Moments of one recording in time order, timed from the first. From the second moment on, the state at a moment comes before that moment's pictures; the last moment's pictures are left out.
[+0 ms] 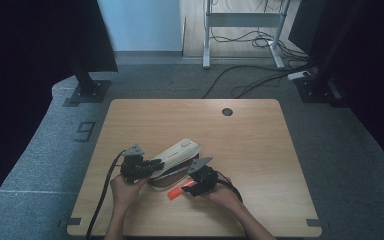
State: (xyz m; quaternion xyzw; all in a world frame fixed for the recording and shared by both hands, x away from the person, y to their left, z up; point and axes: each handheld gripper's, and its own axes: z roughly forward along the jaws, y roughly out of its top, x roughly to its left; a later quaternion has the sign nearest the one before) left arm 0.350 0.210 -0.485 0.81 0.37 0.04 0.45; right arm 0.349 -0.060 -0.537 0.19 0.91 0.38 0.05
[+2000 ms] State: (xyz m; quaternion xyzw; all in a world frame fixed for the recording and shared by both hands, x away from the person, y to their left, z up) left arm 0.350 0.208 -0.487 0.81 0.37 0.04 0.45; right arm 0.296 -0.161 -0.541 0.26 0.89 0.36 0.09
